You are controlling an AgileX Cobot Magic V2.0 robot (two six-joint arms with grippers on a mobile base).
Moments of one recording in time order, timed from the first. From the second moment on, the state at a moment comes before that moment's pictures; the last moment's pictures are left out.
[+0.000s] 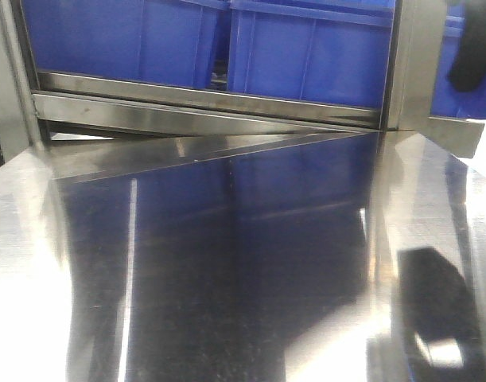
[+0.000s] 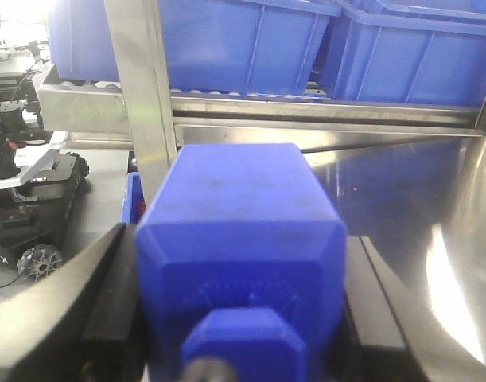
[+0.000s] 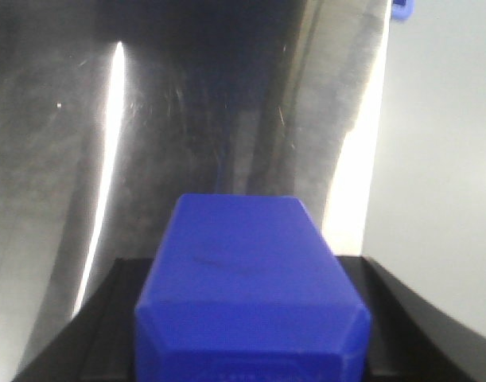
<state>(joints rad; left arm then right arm) -0.23 0.19 -0.66 0.11 0.77 -0.11 0.24 1.29 -1.07 -0.08 0.82 0.14</state>
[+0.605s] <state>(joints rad) -0.23 0.17 -0.65 0.11 0.78 -0.11 0.24 0.41 -0.59 -0.08 0.67 0.06</state>
